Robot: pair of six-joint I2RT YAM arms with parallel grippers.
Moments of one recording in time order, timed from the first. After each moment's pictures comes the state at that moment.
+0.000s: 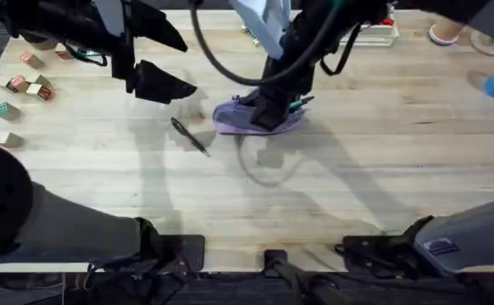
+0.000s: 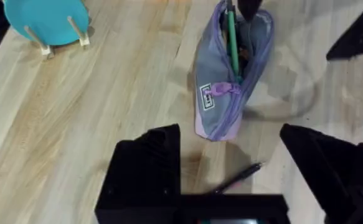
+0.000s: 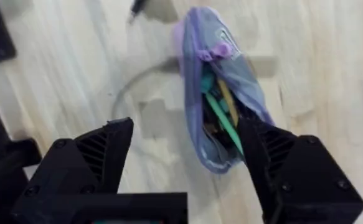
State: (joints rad) left arm 0.23 1.66 1.47 -1.37 0.90 1.49; right arm 0.63 1.72 1.66 -1.19 -0.26 -0.62
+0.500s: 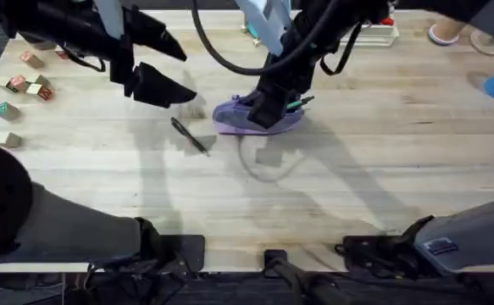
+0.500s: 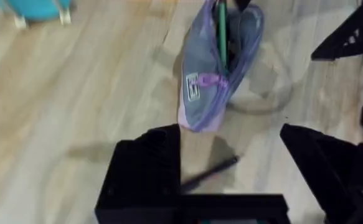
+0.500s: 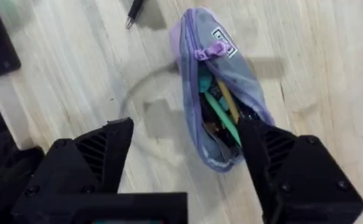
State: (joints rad) left arm 0.23 1.66 1.47 -1.43 0.87 1.43; right arm 0.63 1.72 1.66 -1.18 -0.27 -0.56
